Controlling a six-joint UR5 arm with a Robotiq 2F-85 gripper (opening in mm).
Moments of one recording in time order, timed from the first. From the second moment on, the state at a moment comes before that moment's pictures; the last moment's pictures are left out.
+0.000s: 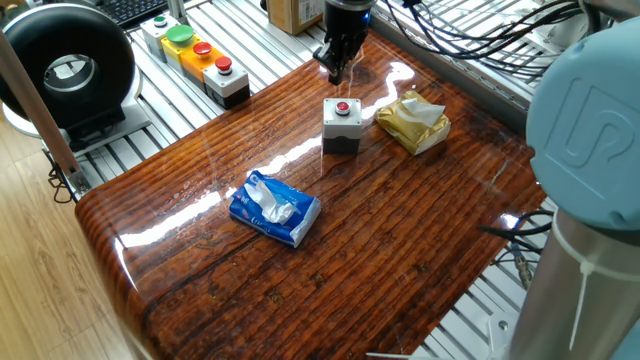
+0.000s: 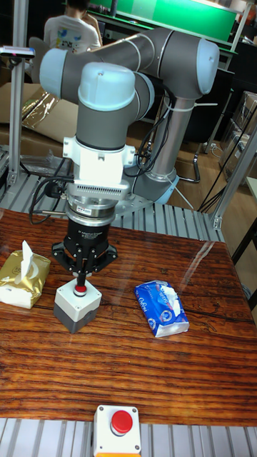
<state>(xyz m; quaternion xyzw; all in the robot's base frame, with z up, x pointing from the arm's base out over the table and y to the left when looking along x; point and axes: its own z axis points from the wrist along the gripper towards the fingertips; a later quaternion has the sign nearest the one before) 0.604 -0.072 0.133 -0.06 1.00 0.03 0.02</state>
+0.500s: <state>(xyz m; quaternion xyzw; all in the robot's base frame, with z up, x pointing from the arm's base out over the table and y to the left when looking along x) 0.601 -0.068 0.129 -0.05 1.00 0.04 0.01</state>
